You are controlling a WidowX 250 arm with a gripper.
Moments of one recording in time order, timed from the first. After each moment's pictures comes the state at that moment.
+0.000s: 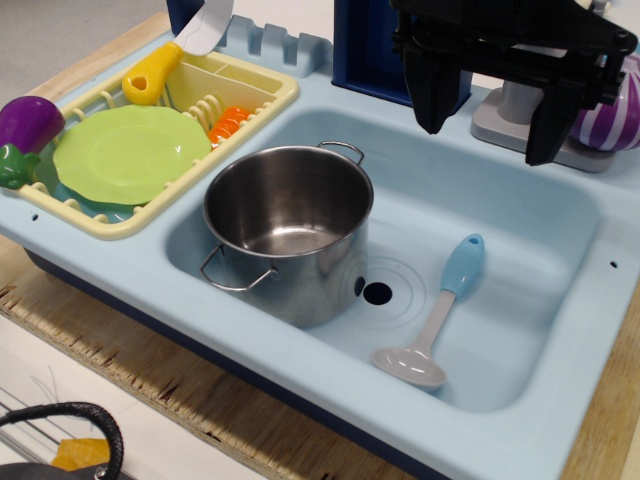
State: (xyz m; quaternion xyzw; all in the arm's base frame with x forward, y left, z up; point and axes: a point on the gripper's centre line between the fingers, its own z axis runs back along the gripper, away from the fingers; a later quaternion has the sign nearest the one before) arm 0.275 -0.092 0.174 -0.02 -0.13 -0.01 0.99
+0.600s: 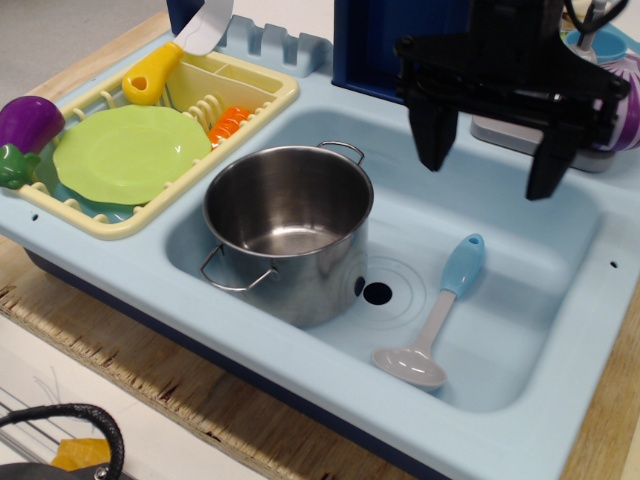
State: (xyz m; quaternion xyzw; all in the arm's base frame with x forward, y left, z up) arm 0.279 -0.100 0.147 -0.02 -0.13 0.02 0.99
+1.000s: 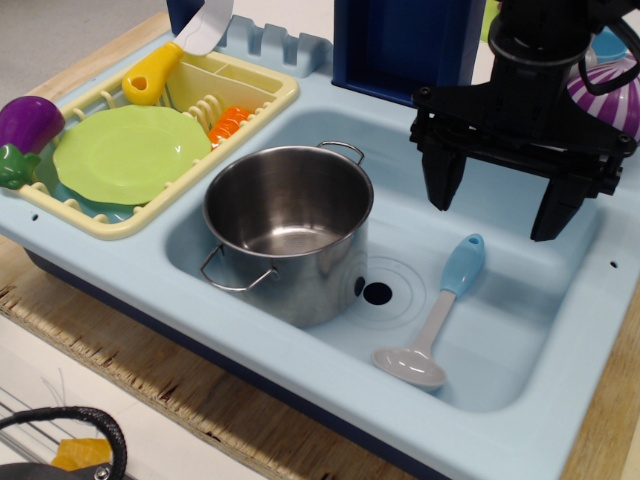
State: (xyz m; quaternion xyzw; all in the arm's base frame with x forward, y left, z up) arm 0.282 -0.106 0.122 0.00 -0.10 0.04 0.99
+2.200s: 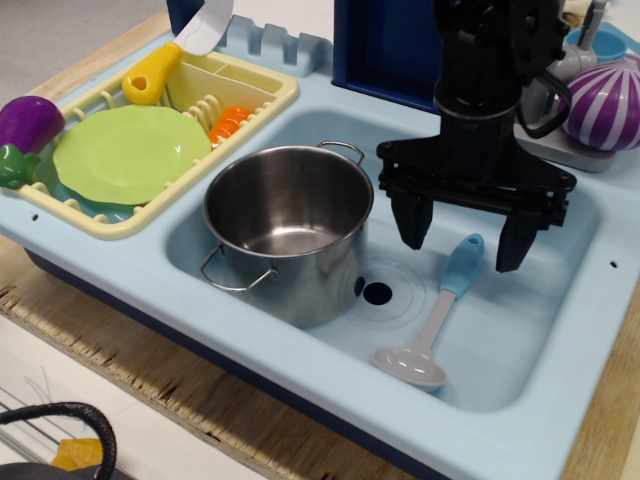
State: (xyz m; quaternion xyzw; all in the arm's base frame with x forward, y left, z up) arm 0.283 -0.088 0.086 -0.04 -0.09 0.06 0.99
